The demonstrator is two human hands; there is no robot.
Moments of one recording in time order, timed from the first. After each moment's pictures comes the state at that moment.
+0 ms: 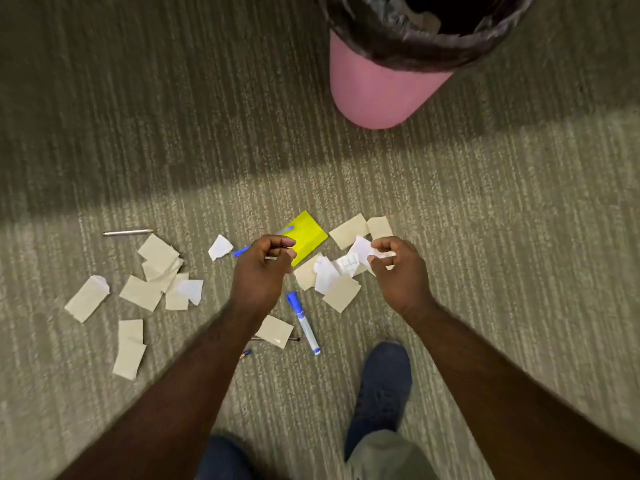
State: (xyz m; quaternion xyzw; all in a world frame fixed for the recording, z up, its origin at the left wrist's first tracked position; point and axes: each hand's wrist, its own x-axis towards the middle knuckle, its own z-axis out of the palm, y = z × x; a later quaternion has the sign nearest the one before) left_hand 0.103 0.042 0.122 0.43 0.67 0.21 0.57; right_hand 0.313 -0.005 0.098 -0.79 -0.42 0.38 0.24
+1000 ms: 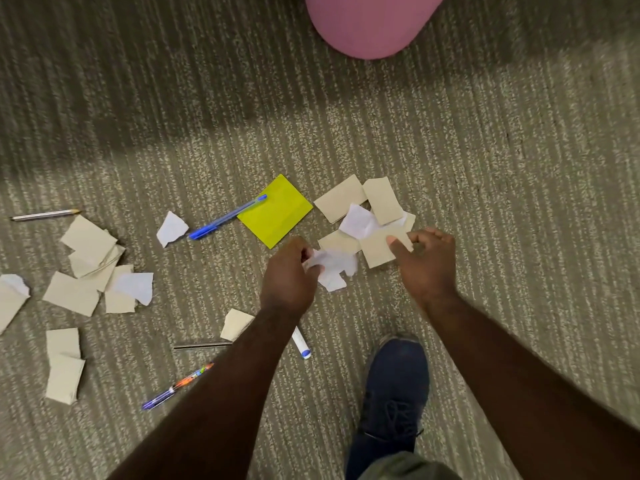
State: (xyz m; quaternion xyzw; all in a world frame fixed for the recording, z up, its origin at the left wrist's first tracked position) left_hand 0.154 -0.008 -0.015 0.62 0.65 0.06 0.44; right_hand 0.347 -0.041 -0.003 -0.88 -0.28 0.33 0.19
